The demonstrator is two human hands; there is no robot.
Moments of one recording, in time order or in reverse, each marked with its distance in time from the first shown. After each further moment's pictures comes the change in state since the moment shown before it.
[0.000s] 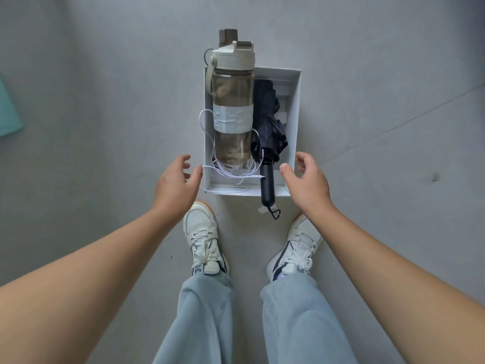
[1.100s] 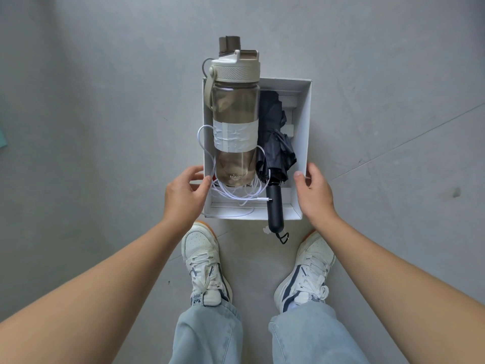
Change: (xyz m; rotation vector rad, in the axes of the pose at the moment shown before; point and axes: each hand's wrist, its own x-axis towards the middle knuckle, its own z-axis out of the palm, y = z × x) left_hand 0.050 -0.010 0.035 -0.192 0.023 0.012; right_hand 0.074 0.041 0.037 0.046 0.094 -0.096
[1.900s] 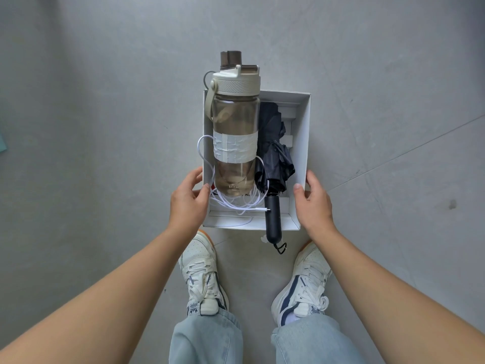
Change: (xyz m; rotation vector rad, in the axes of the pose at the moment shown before) left_hand 0.000 0.008 0.009 -0.171 -0.010 -0.033; right_hand 0.003 0.011 0.001 -0.027 0.009 -0.001
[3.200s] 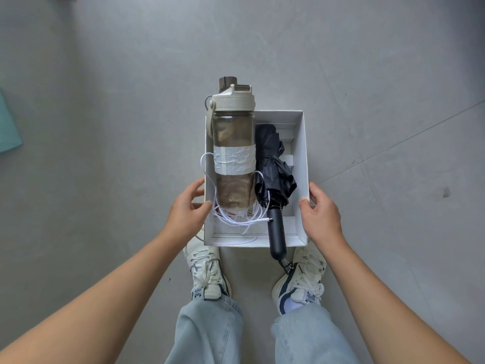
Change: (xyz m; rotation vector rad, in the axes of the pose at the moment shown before) left_hand -0.047 -0.017 -0.026 0.000 -0.201 -0.042; right_hand -0.066 0.003 -0.027 -0.023 -0.072 0.143
